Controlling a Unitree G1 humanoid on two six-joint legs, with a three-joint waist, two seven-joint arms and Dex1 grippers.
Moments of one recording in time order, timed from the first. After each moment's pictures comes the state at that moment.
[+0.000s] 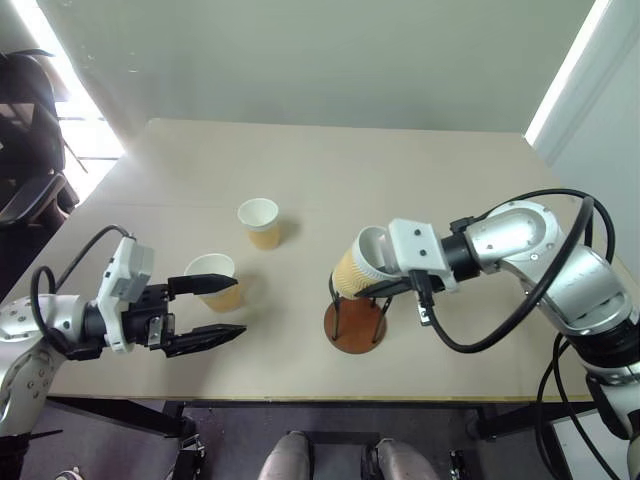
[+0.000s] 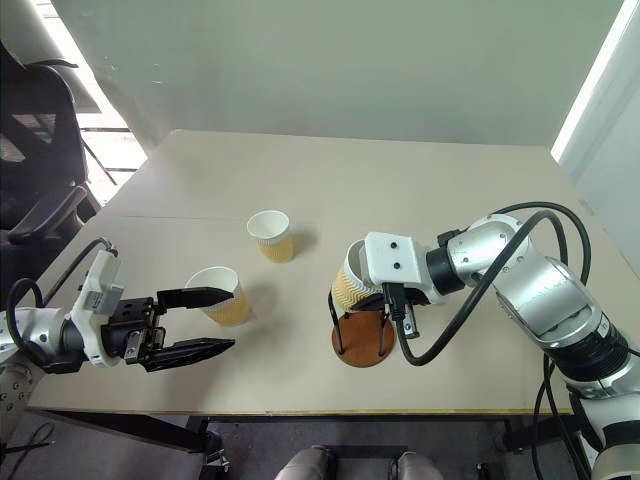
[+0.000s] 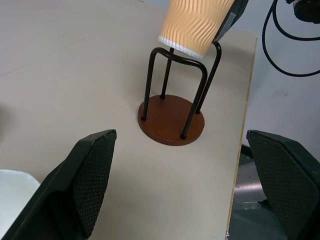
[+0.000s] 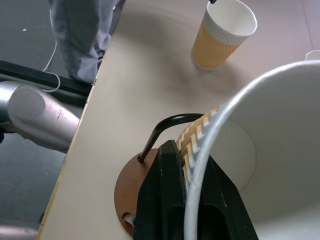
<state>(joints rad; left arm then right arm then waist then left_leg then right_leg) -0.02 0.96 0.40 -0.28 -0.79 0.56 -1.26 -0.84 -0.80 0.39 -0.46 0.32 0.70 1.21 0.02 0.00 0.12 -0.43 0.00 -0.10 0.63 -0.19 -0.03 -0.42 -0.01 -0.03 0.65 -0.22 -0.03</state>
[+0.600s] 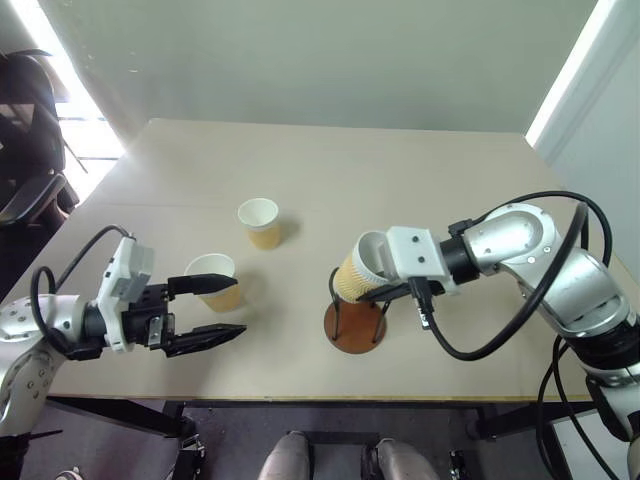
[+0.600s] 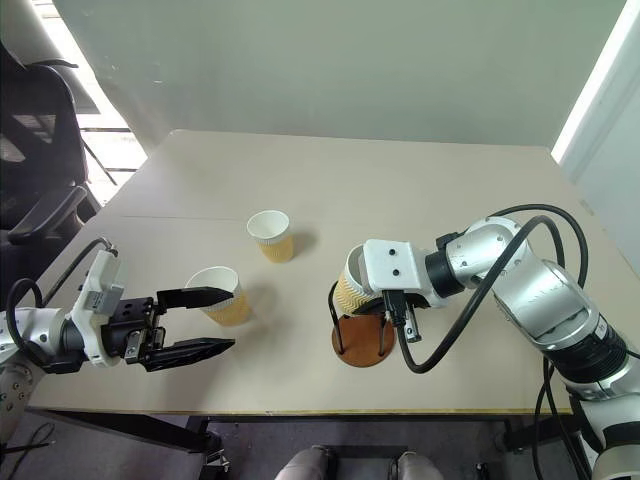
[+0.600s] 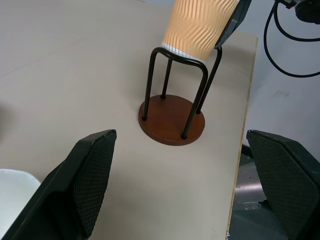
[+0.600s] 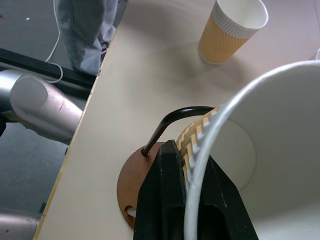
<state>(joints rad) -0.02 0.96 0.40 -0.28 -0.79 0.56 -1.26 -0.84 -0.80 0.41 -0.46 0.28 0.67 1.24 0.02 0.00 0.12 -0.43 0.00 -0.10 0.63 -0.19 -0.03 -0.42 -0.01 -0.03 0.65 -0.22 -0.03</state>
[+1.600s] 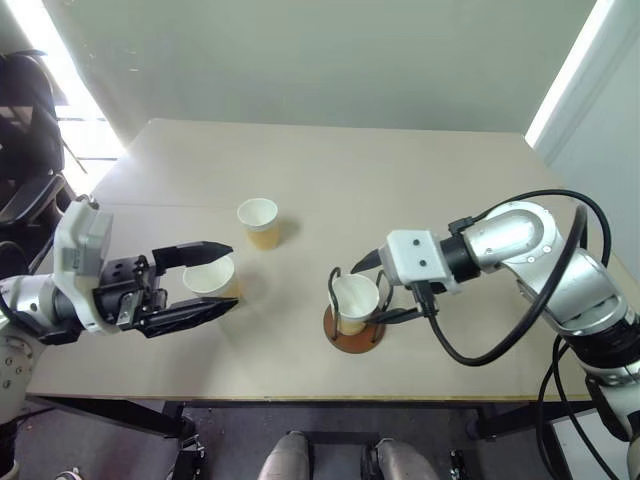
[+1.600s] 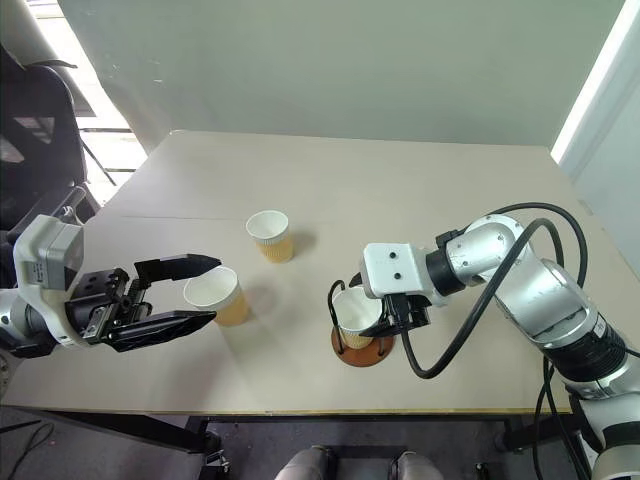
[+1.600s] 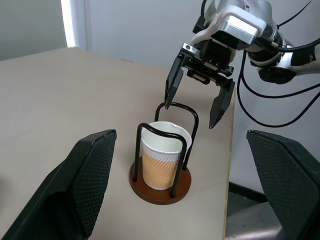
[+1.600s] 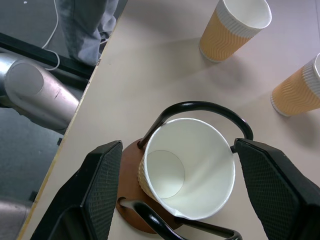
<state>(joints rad) -0.10 0.96 0.51 -0.31 -1.00 0.65 -1.24 -0.84 -0.80 0.39 -0.43 0.26 0.61 1.29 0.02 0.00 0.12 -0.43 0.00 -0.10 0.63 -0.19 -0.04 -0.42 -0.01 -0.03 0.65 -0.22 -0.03</state>
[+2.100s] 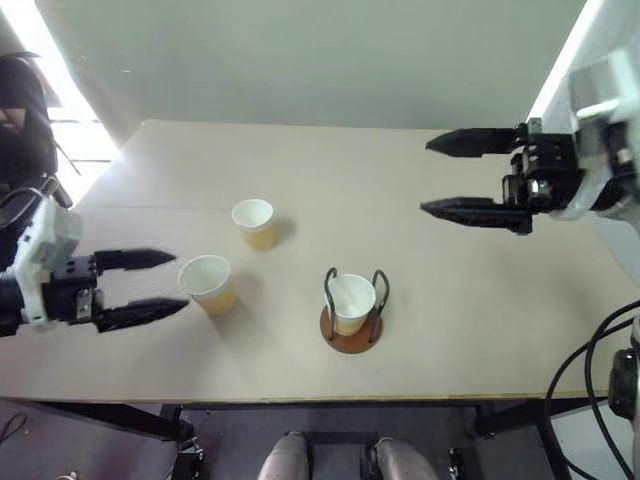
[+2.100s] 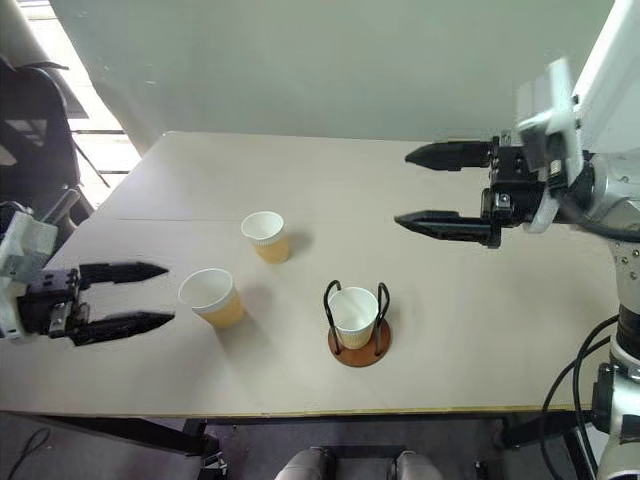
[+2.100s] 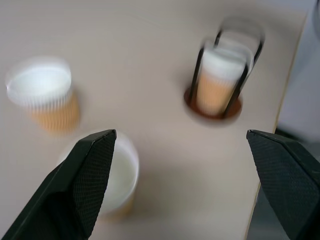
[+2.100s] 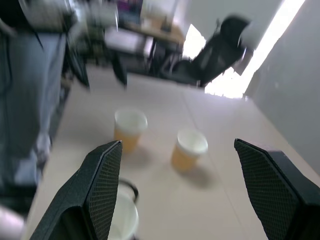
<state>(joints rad) 0.03 1.25 0.55 -0.12 -0.72 0.61 -1.37 -0.87 -0.80 -0.21 -0.37 0.78 0.82 1.15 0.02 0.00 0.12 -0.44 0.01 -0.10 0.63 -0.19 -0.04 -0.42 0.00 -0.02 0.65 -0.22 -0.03</state>
